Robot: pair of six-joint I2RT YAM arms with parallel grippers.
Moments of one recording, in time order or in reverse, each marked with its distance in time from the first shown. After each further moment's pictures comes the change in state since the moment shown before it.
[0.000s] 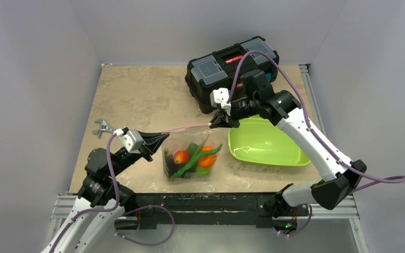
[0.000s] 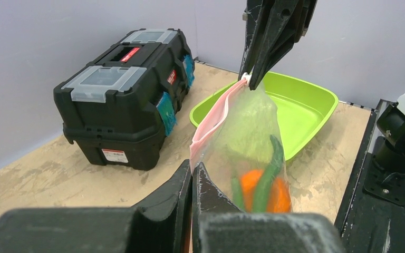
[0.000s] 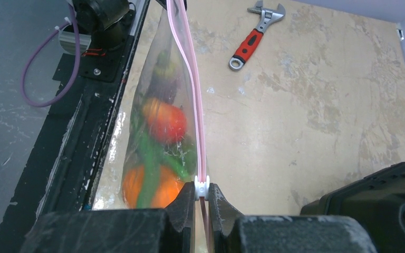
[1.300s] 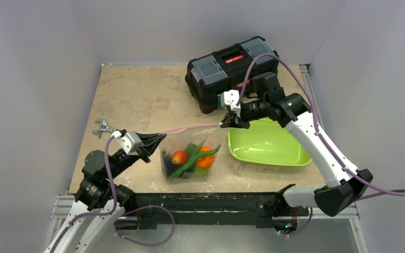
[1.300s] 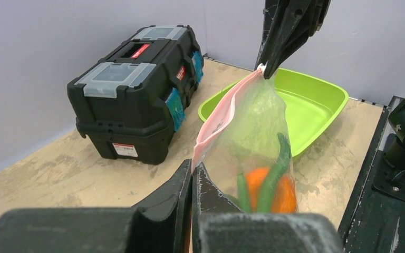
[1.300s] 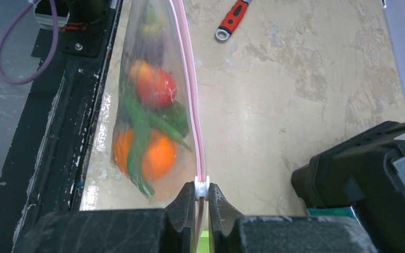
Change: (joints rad) left arm 0.000 -0.036 0.022 -0.073 -0.033 0.032; right arm -0.088 -0.066 -0.059 -0.061 0.026 -0.075
